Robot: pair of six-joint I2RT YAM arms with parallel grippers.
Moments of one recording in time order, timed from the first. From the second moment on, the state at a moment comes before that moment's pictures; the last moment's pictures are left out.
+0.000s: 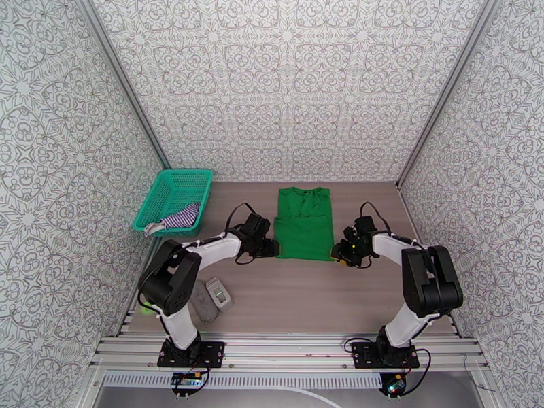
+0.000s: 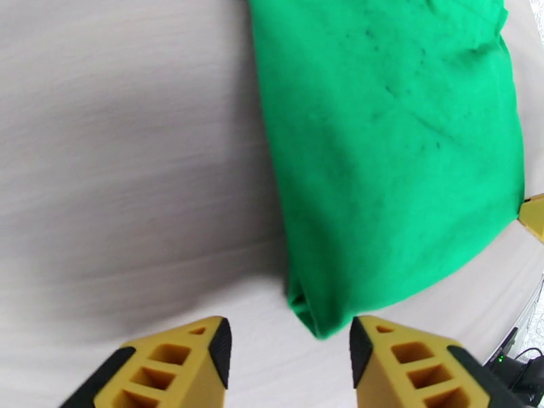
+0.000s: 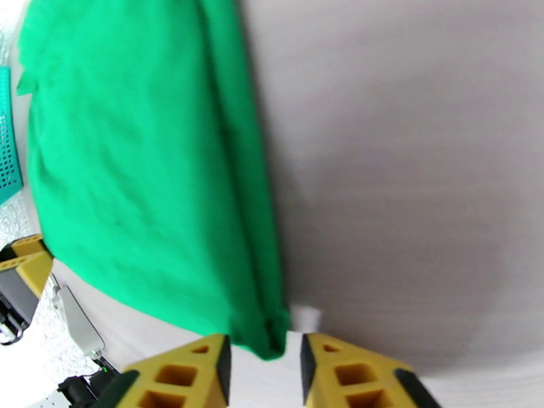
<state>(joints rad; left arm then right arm) -0.52 1.76 1.05 -0.33 0.23 -0.55 0.10 1.71 0.92 -0.50 -0.49 0.47</state>
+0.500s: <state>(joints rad) -0.55 1.76 0.86 0.00 0.31 -0.81 0.07 1.70 0.85 -0.37 -0.59 0.57</state>
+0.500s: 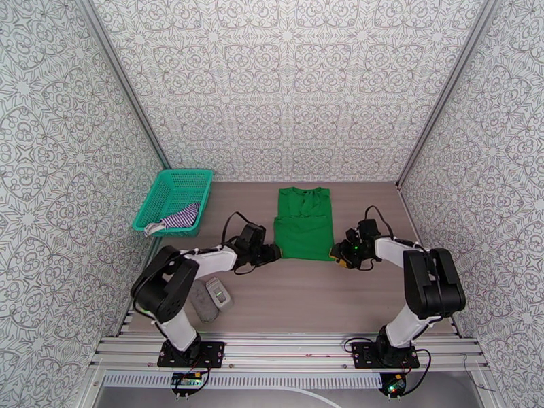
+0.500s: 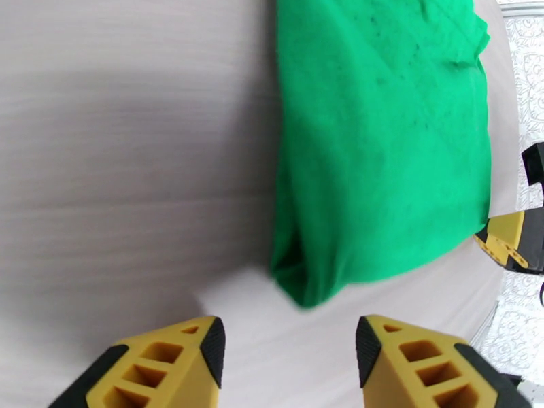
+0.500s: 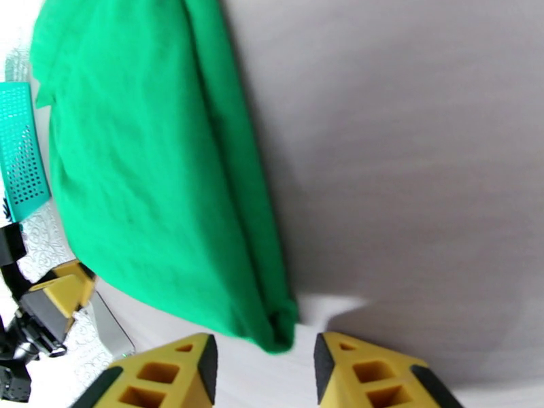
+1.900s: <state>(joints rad) -0.63 1.53 0.85 -0.03 0.42 -0.77 0.08 1.23 0.82 -0.64 -0.51 0.64</state>
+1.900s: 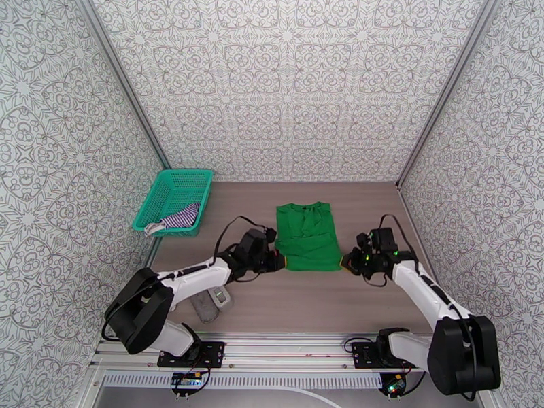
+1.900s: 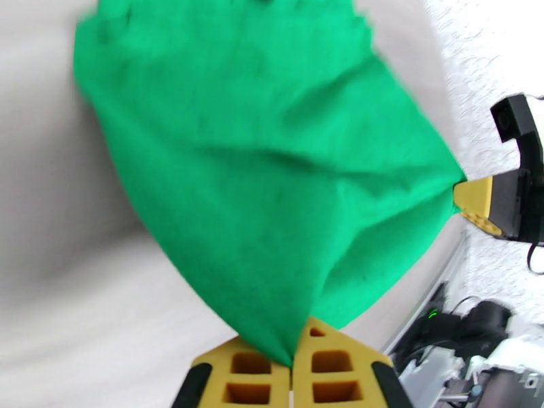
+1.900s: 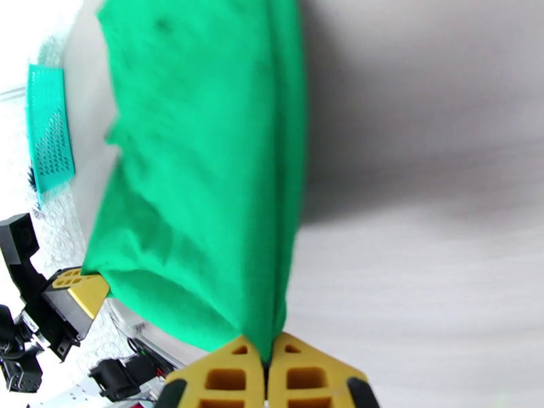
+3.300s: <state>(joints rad) -0.28 2.33 1.45 0.54 0.60 -1.03 0.06 2.35 1.82 -0.16 -0.64 0.79</state>
